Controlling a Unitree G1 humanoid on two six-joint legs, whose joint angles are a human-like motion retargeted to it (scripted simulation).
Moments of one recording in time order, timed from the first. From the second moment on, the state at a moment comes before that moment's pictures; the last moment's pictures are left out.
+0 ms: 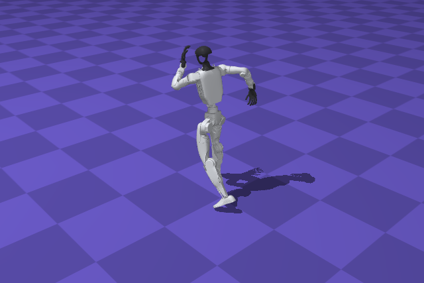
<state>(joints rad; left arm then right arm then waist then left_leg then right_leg) -1.08 0.61 -0.43 -0.35 -0.56 -0.37 0.31 1.15 -0.91 -0.18 0.20 0.25 0.08 0.60 -0.41 -0.10 0.07 0.20 0.22 0.16 0.38 -0.11 -0.06 -0.22 -0.29 -0.33 0.06 -0.29 0.23</state>
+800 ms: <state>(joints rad) -0.41 0.36 -0.30 -0.02 -0.60 -0.20 0.33 0.09 -0.52 0.29 0.39 0.15 -0.06 -0.27 -0.04 0.09 0.30 -0.27 0.04 0.25 0.65 -0.85 0.15 -0.51 -0.12 -0.09 1.94 -0.66 0.02</state>
